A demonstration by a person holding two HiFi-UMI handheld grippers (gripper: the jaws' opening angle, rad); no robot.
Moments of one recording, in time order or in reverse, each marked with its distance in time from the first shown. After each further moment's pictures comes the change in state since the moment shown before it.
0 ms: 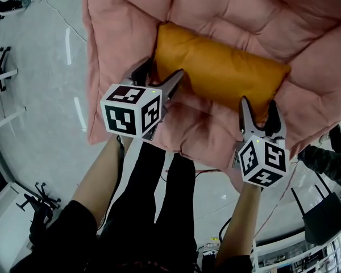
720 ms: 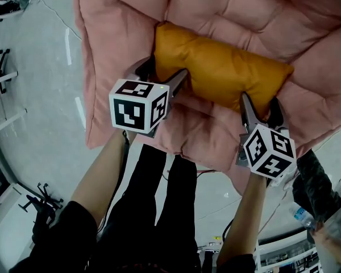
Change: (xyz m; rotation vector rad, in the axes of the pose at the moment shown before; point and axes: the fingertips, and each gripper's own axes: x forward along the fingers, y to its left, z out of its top) left arm 0.029 0.004 -0.008 0.043 0.072 0.021; right arm 0.030 -0.014 -0.014 0.058 0.101 0.002
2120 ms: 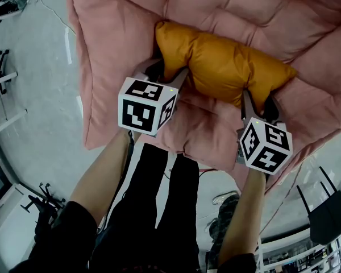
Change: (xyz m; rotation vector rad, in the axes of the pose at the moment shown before) left arm 0.019 -0.011 -0.019 0.096 0.033 -0.031; right arm 0.020 0.007 -0.023 -0.059 0.060 -0.028
